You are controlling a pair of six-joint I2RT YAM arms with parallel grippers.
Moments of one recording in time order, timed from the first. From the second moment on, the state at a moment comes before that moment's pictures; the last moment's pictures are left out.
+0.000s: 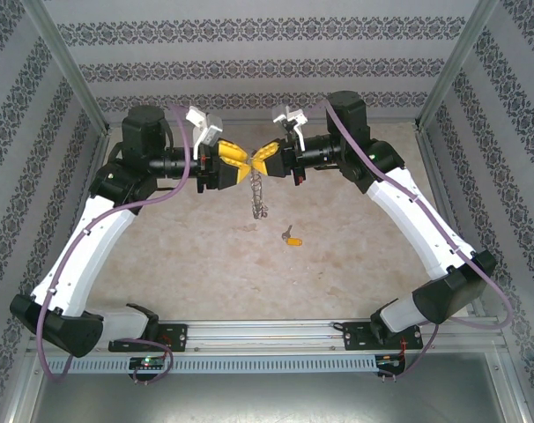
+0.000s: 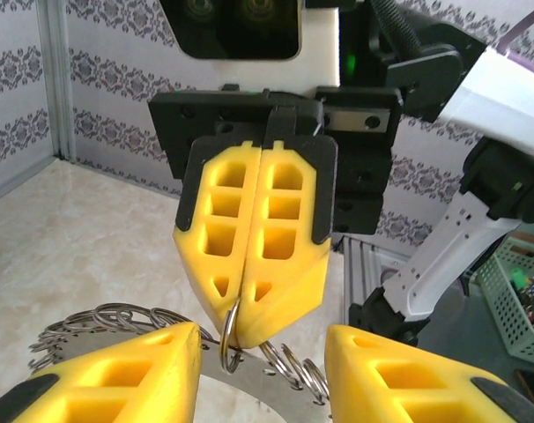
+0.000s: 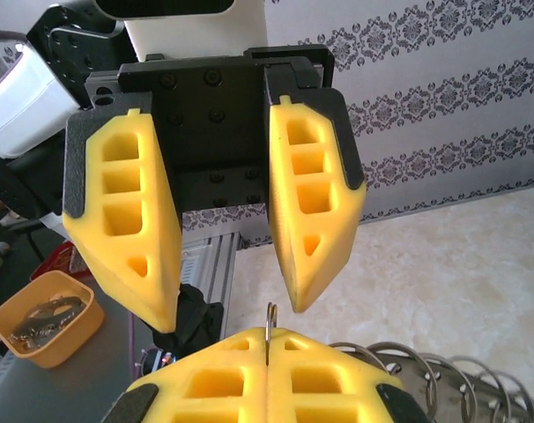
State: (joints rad) left arm -0.36 1.29 1.53 -0.56 0.98 0.04; right arm 0.50 1.49 1.63 -0.49 -1.12 -0.04
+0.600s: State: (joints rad) left arm -0.37 1.31 1.54 -0.66 0.93 0.13; right arm 0.50 1.49 1.64 -0.59 -1.12 -0.11
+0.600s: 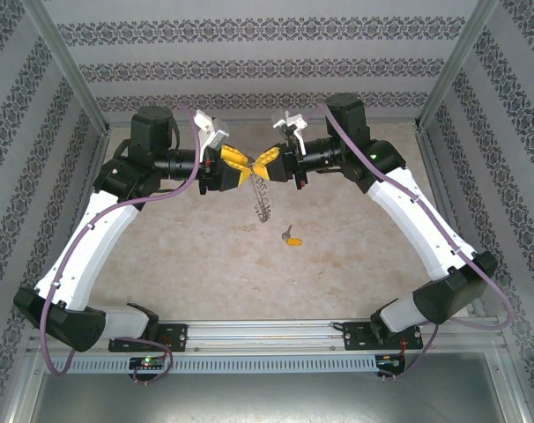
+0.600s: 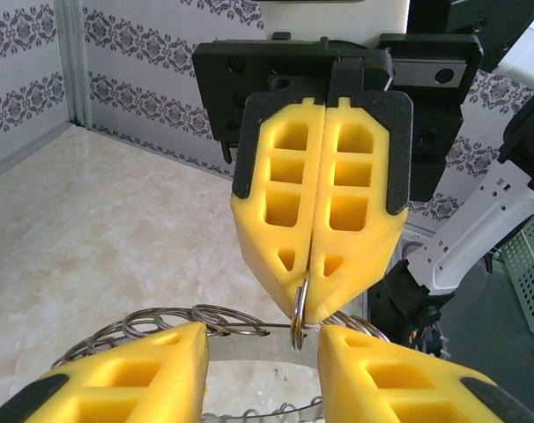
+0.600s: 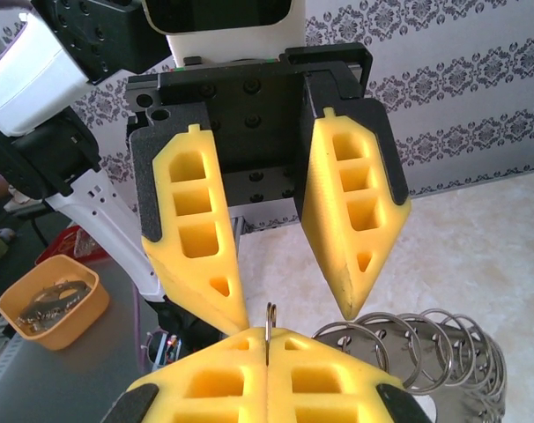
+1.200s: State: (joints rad) left arm -0.39 1.31 1.54 -0.66 0.97 0.13; right arm 0.52 1.48 1.67 -0.64 -1.12 -0.15
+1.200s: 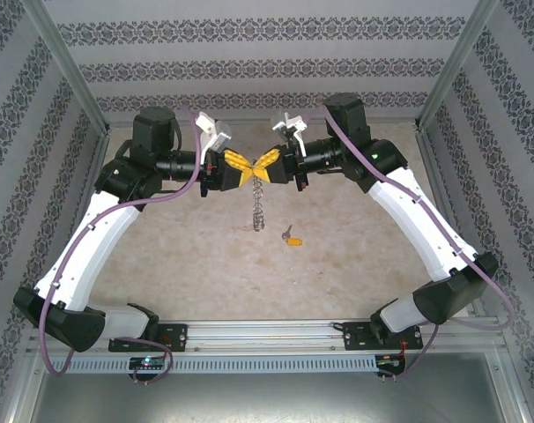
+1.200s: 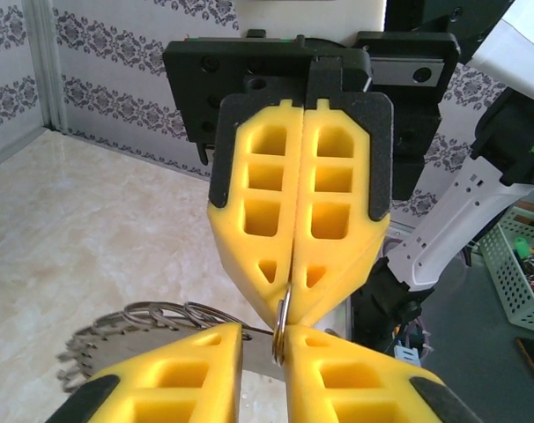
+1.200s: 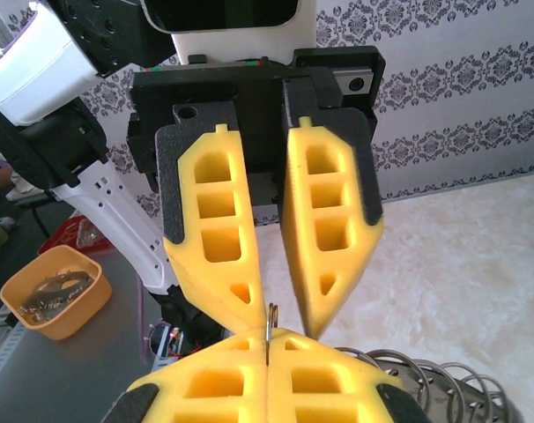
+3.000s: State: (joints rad) left arm -0.36 1.32 1.46 -0.32 1.09 -0.10; right arm 0.49 1.38 1.59 -0.53 -0.98 -0.09
